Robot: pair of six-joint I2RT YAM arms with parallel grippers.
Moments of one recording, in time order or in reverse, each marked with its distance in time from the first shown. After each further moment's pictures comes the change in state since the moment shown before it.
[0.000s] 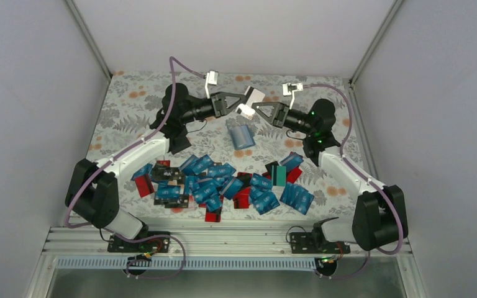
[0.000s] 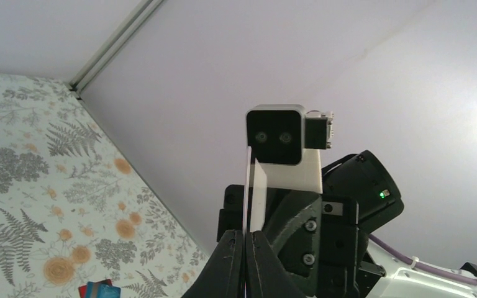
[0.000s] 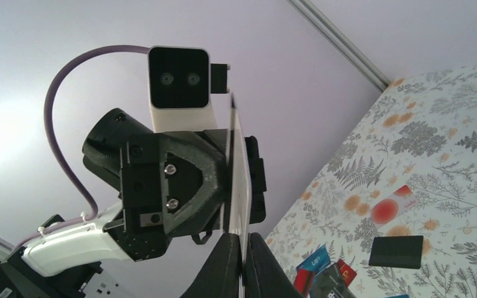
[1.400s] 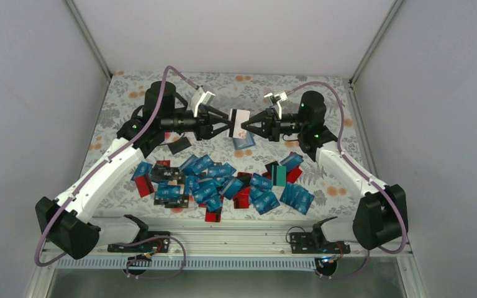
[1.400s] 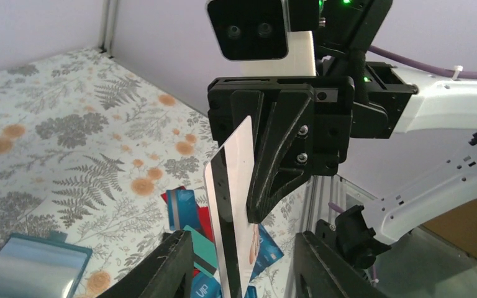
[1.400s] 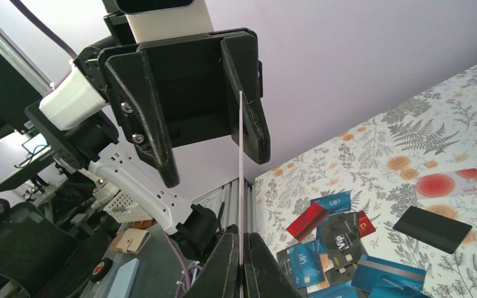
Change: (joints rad) left arm 0.017 -0.261 0.114 -0.816 0.060 0.715; right arm 0.073 0.018 0.120 -0.322 -0.313 -0.497
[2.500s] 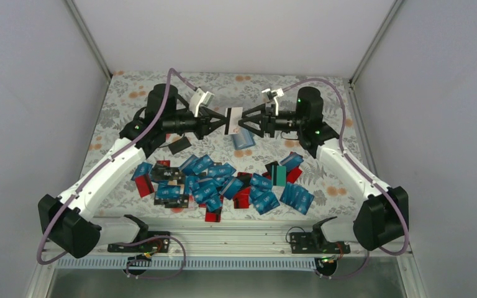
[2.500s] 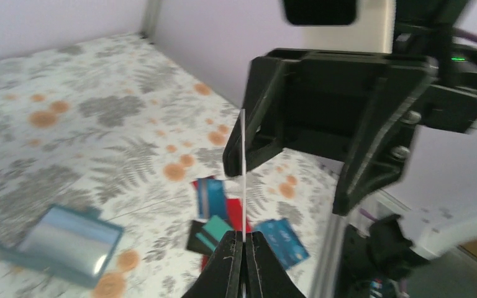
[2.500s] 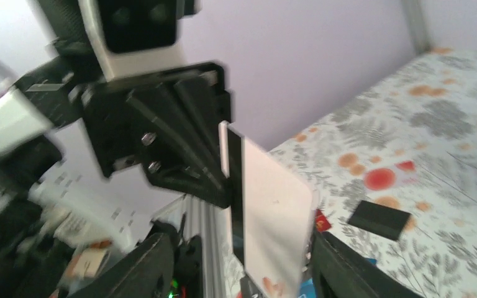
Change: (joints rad) left arm 0.006 0.005 -0.028 0.000 -0.055 -0.006; right arm 0.026 -0.012 0.071 -0.185 0.120 -0.106
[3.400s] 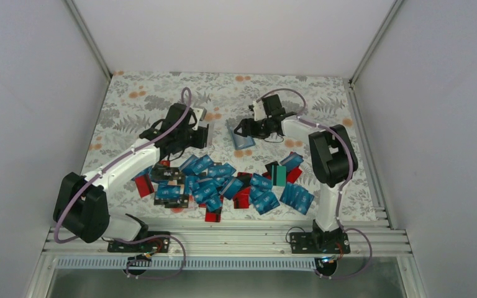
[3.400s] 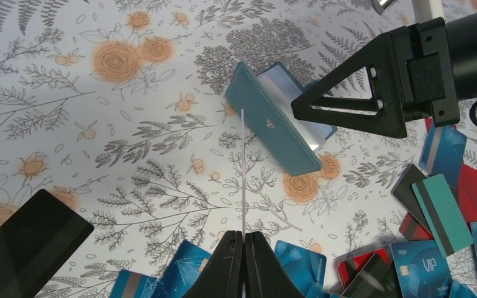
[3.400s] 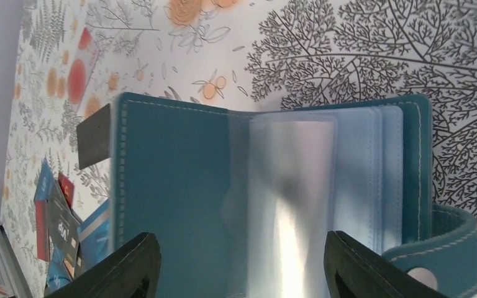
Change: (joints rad) left arm 0.007 0.129 -0.208 -0.046 -0.594 -0.081; right arm 0.000 0.657 0.264 -0.378 0.566 -0.005
